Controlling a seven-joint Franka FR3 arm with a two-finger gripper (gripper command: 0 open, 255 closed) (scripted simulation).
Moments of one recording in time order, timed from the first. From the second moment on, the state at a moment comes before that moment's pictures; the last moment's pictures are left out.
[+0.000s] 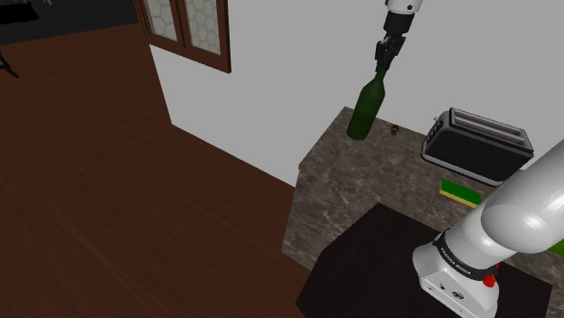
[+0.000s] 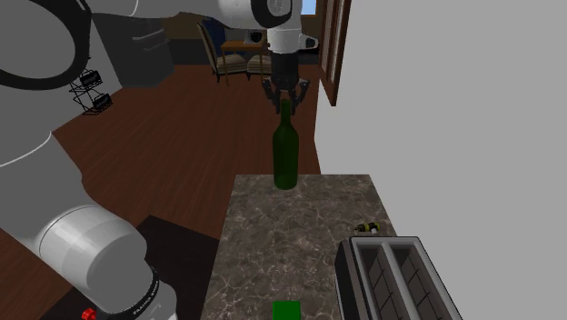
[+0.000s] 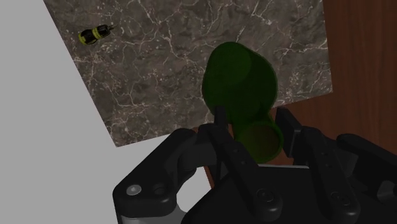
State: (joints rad) arm -0.10 -0.03 -0.25 -1.79 -0.06 1.72 -0.38
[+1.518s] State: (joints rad) arm -0.11 0.05 -0.25 -1.38 -0.04 1.39 -0.41
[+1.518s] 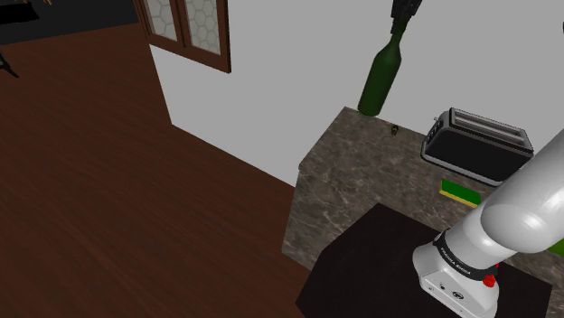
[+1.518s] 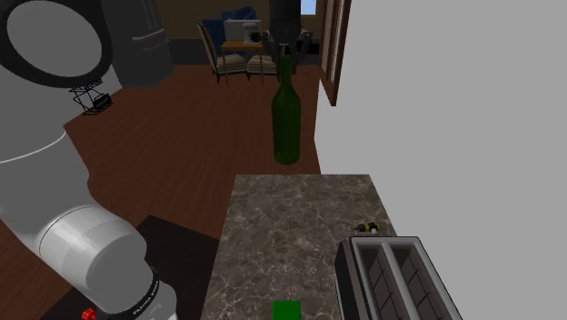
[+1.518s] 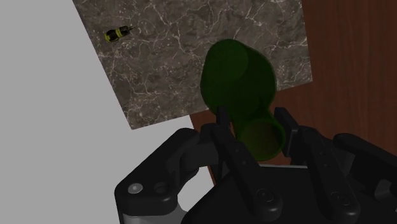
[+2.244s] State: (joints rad) arm -0.13 0.17 -0.26 -1.06 -0.01 1.19 -0.44
